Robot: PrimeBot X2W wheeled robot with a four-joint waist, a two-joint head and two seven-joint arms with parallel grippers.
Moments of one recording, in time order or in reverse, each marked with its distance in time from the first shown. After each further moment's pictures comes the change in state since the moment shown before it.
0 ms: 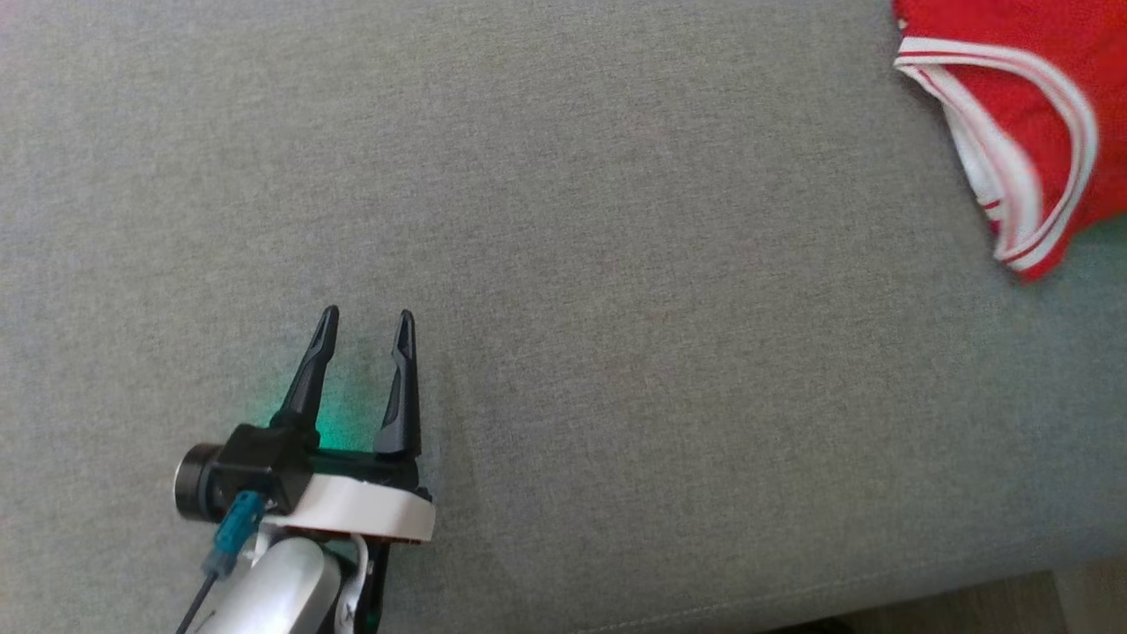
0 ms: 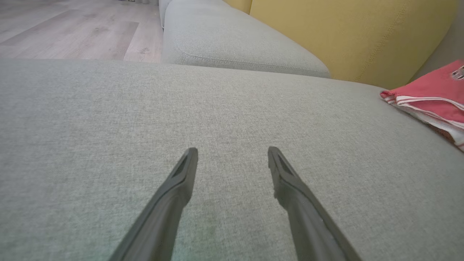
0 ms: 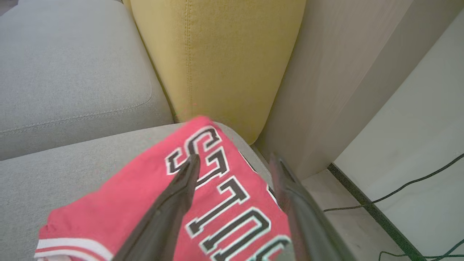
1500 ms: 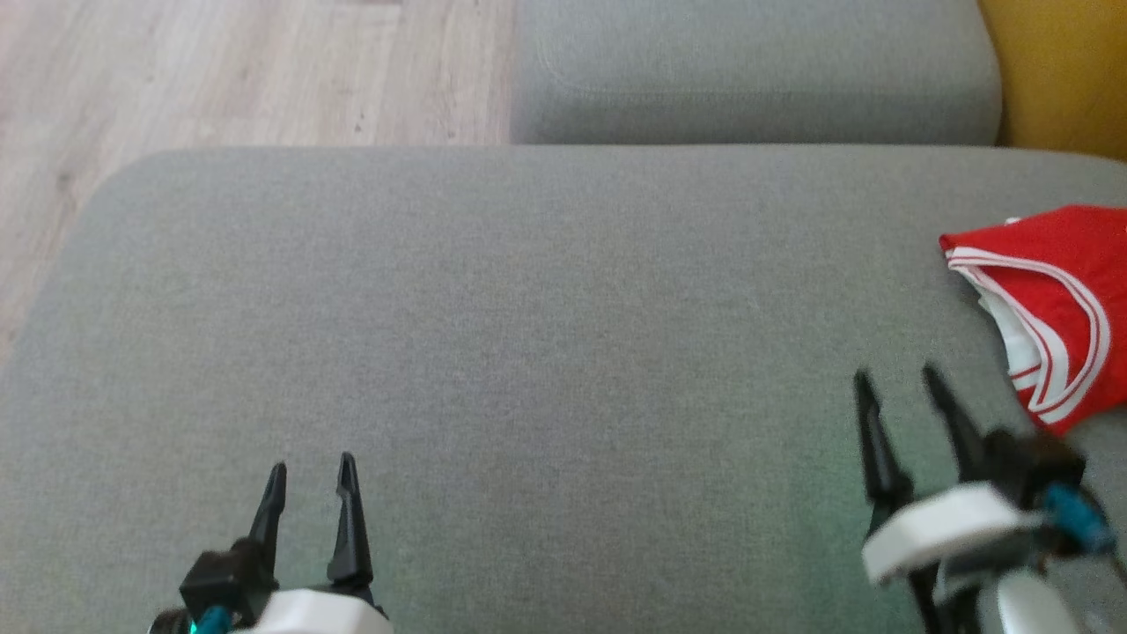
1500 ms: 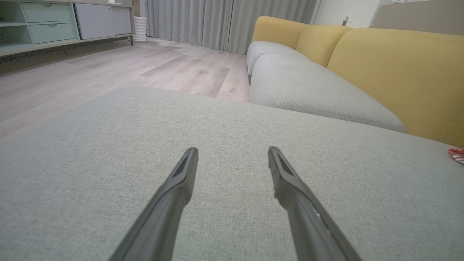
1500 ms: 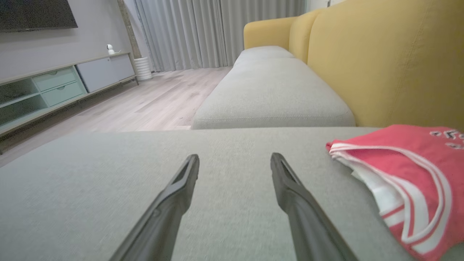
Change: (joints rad) left arm 0.224 -0.014 0.087 0.099 -0.081 0.019 -0.031; right arm 0.761 0.264 0.409 -0.308 0.140 0.000 -0.420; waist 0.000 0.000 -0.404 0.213
